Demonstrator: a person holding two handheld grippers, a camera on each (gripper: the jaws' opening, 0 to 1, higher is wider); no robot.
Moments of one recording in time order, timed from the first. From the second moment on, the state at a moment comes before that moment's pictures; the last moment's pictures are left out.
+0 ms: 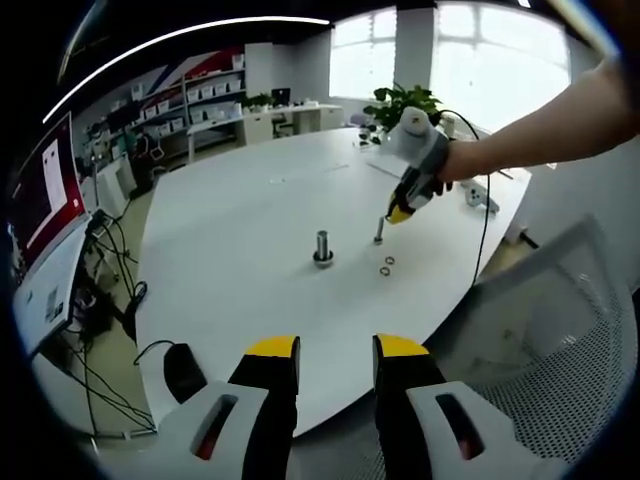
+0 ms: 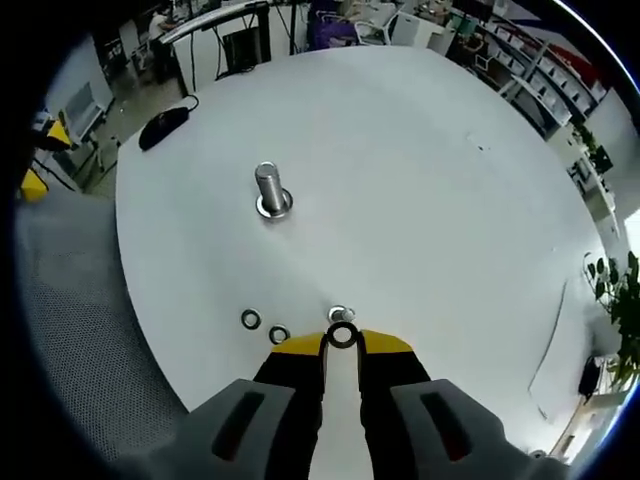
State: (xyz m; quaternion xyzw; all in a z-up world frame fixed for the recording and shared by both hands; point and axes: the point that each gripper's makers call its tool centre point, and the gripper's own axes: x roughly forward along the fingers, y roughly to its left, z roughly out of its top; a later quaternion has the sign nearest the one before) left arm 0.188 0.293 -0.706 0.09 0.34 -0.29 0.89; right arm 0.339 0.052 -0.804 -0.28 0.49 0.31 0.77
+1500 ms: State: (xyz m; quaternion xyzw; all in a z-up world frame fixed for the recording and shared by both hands) left arm 0.188 0.296 -0.710 0.09 0.35 -0.29 0.89; right arm 0.359 0.053 -0.850 -0.29 0.51 0.32 0.74
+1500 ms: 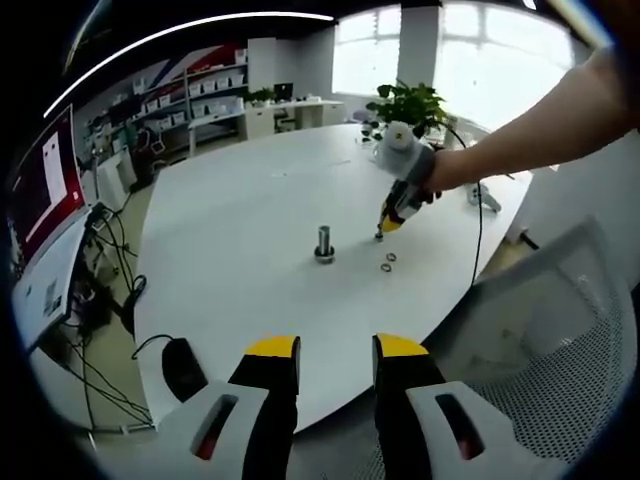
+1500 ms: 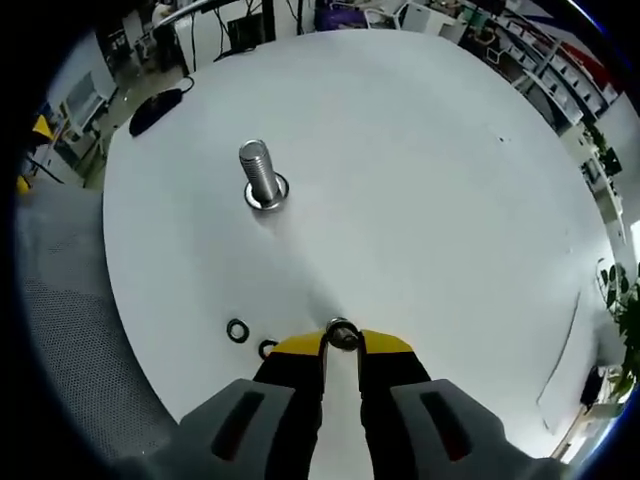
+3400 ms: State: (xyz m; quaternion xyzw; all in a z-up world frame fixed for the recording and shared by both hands) left arm 0.186 0.296 -0.713 0.10 0.35 -0.29 0.88; right arm 0.313 0.061 -0.864 -0.26 0.53 0.33 0.74
